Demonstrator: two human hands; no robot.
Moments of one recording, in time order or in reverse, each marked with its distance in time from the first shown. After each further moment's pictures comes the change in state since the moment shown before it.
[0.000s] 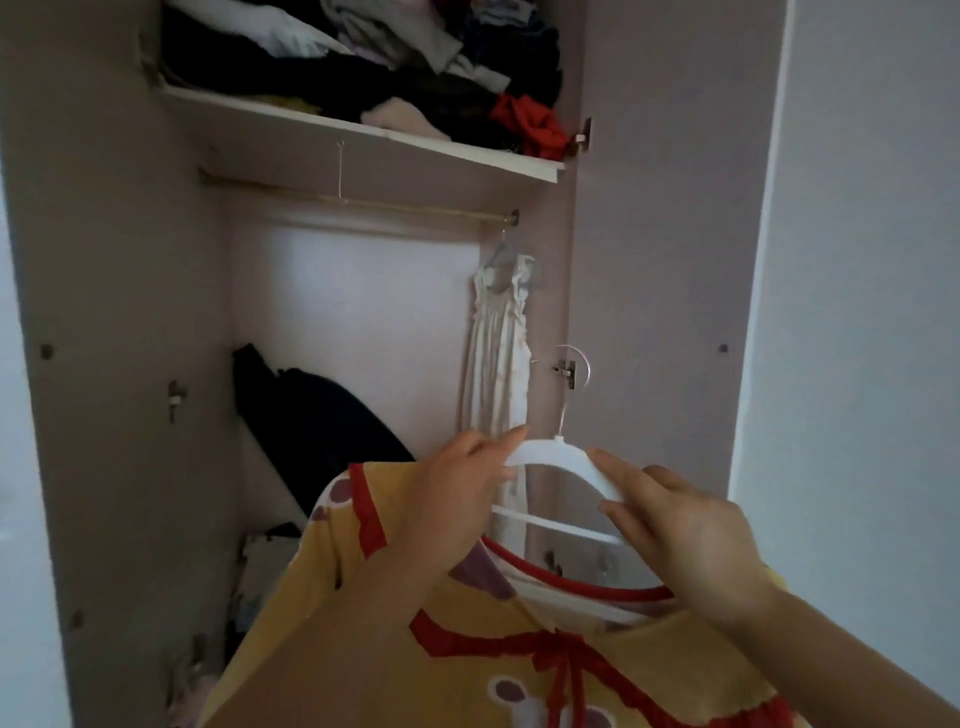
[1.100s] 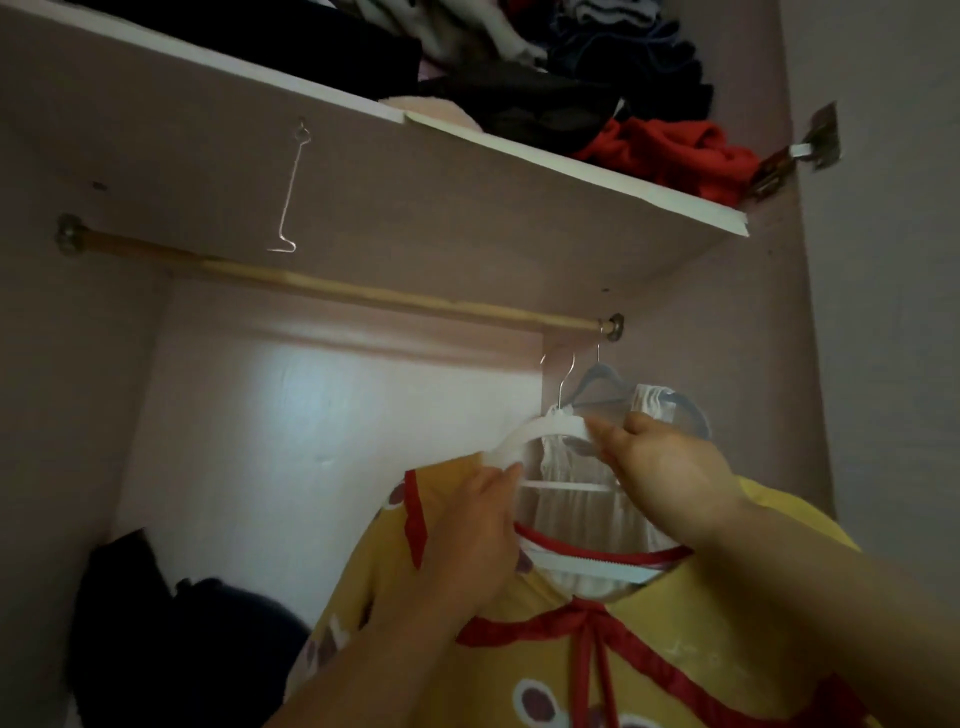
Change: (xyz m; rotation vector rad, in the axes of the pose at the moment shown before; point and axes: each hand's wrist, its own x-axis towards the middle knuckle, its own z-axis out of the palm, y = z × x) left_hand 0.395 -0.373 0.206 -0.027 0.021 -0.128; right_hand 0.478 0.147 0.388 -0.297 -0.028 -0.055
